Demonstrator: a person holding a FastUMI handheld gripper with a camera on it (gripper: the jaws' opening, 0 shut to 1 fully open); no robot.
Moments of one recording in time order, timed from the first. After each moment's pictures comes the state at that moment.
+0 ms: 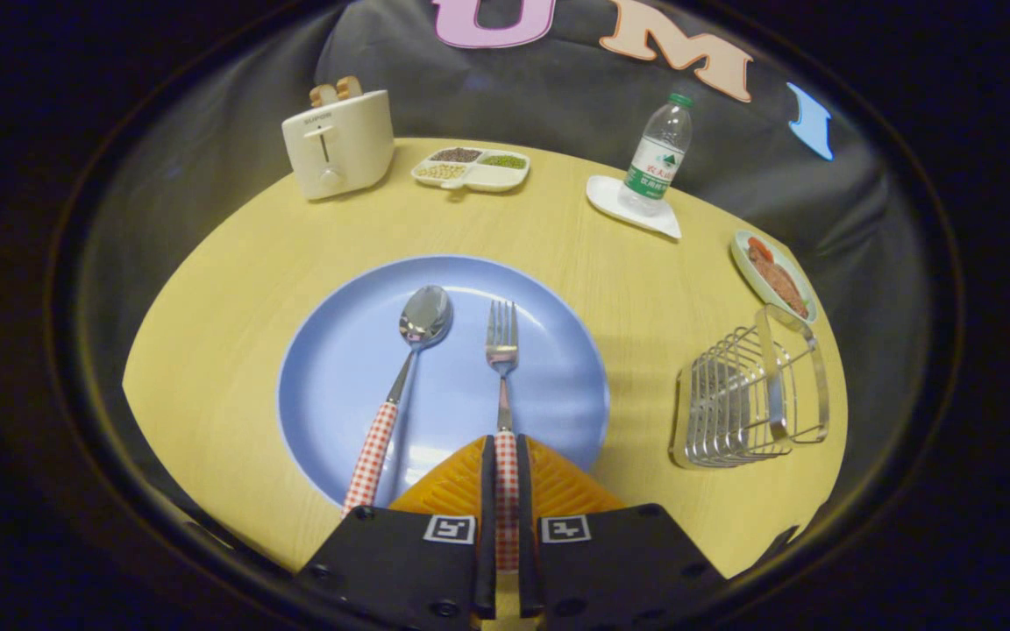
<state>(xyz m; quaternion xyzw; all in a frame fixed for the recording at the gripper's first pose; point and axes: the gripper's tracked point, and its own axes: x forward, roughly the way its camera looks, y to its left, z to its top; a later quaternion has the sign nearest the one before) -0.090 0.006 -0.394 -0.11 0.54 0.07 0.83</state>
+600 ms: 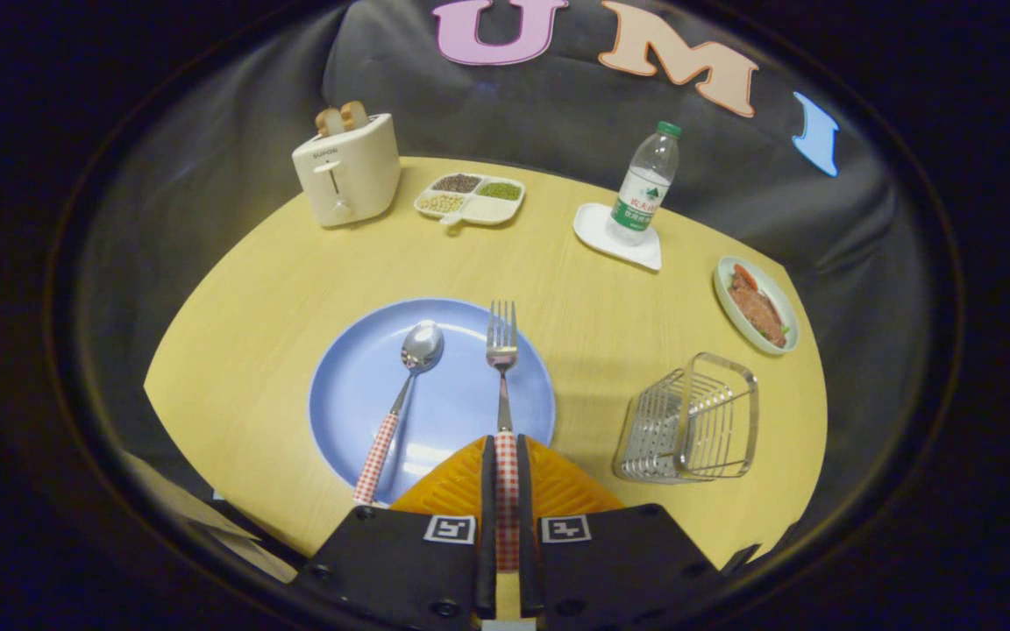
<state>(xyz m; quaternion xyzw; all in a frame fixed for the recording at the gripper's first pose) -0.071 -0.017 -0.334 -0.12 0.53 0.10 0.83</state>
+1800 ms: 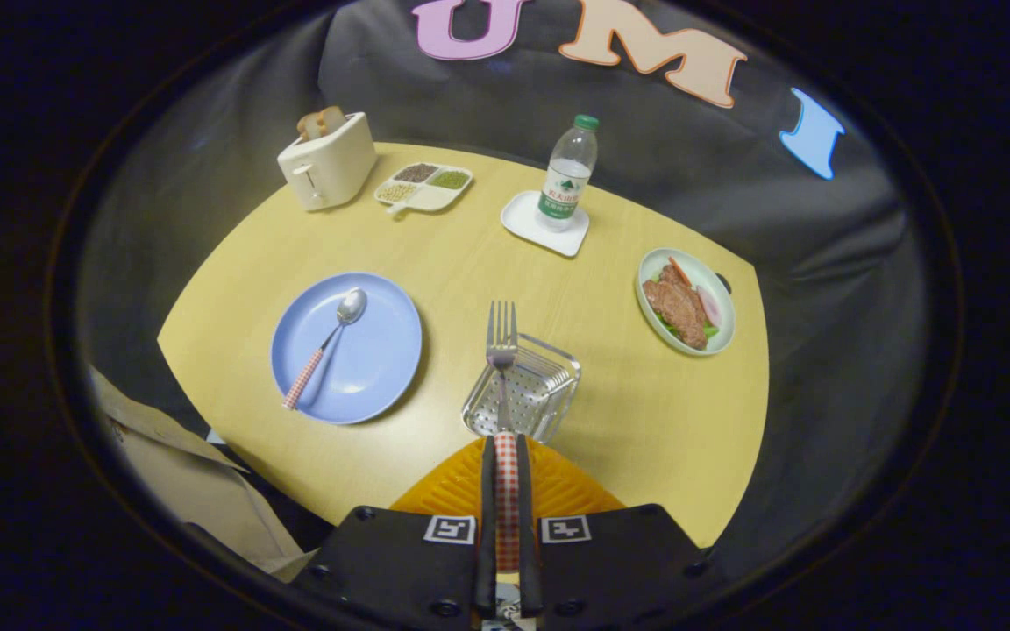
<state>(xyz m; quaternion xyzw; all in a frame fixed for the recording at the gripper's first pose) -0.070 -0.150 -0.262 -0.16 0.58 0.13 0.79</state>
